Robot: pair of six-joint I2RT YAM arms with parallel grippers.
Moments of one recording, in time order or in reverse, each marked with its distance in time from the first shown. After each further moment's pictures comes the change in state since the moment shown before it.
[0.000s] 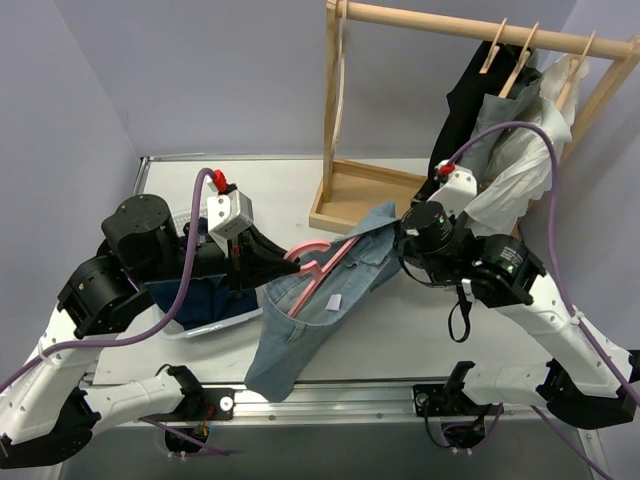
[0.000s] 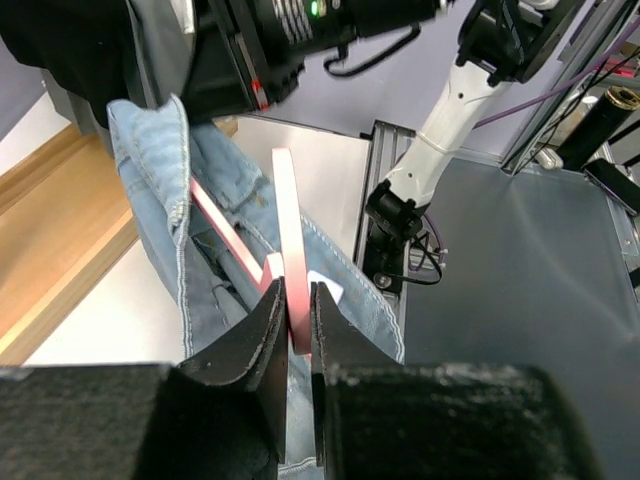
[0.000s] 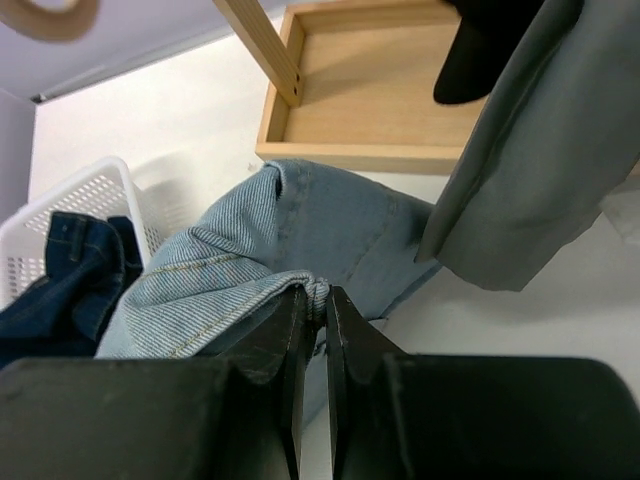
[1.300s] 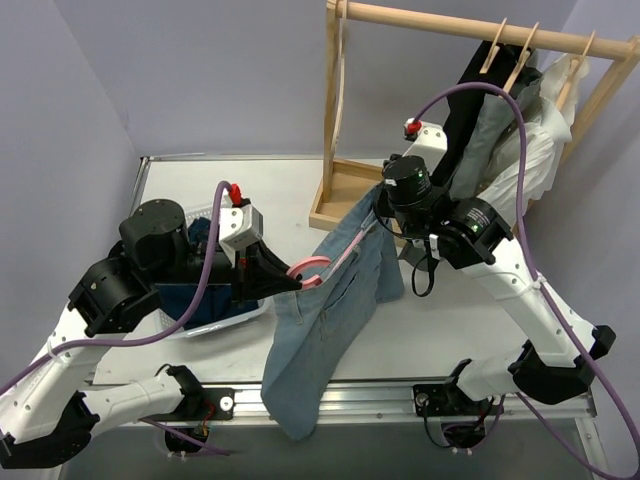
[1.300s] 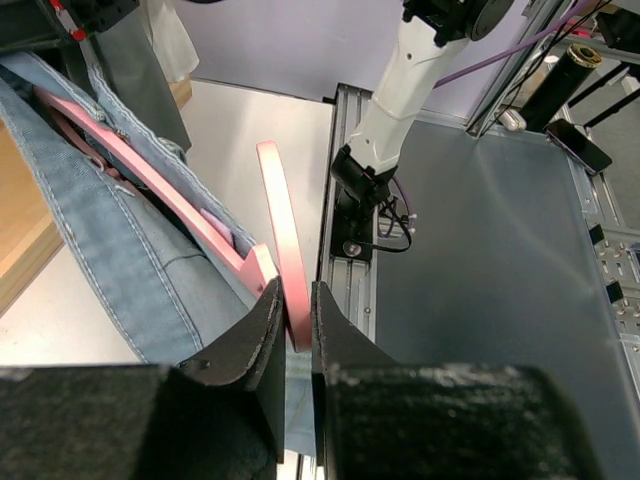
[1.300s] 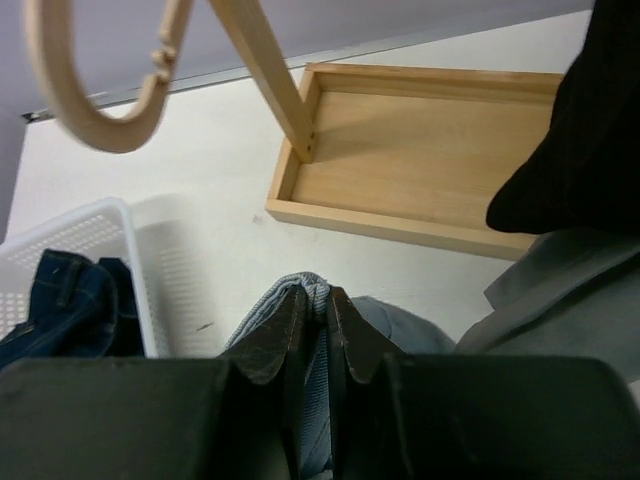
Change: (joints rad) left arm 0.007 -0.018 -0.085 -0.014 0.106 0.011; right arm -0.111 0.217 0.217 0.153 -0.073 -0.253
